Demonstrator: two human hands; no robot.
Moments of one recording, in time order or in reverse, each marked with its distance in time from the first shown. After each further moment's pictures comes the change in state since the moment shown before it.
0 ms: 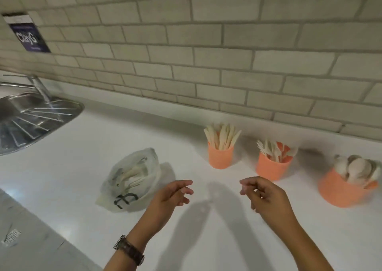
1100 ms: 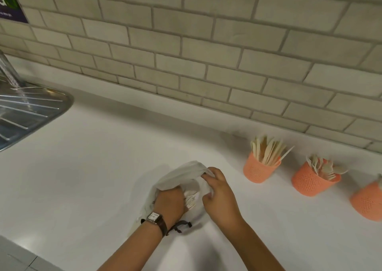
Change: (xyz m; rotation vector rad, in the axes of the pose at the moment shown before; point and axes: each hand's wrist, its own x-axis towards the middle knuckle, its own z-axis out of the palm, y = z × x) left_hand 0.122 -0.076 -0.155 1.189 -0.118 0.123; right_hand 0.070 -0.053 0.268 -0.435 -0.079 -0.135
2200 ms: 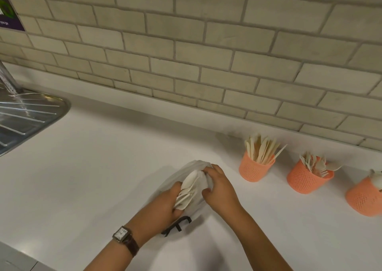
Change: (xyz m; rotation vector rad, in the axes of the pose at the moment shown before) left_hand -0.043 -0.006 -0.041 -0.407 0.074 0.310; right_hand 0.012 0.005 -0.019 0.005 -0.047 0.065
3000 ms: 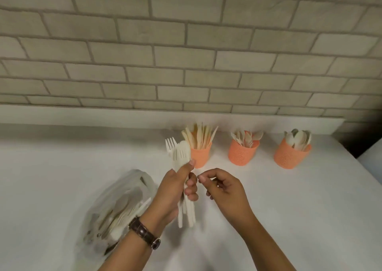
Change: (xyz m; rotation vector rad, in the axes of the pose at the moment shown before) left_hand 0.056 0.164 0.042 -1.344 -0.111 -0.336; right_hand -0.103 0.023 -0.105 0.508 0.378 0.176
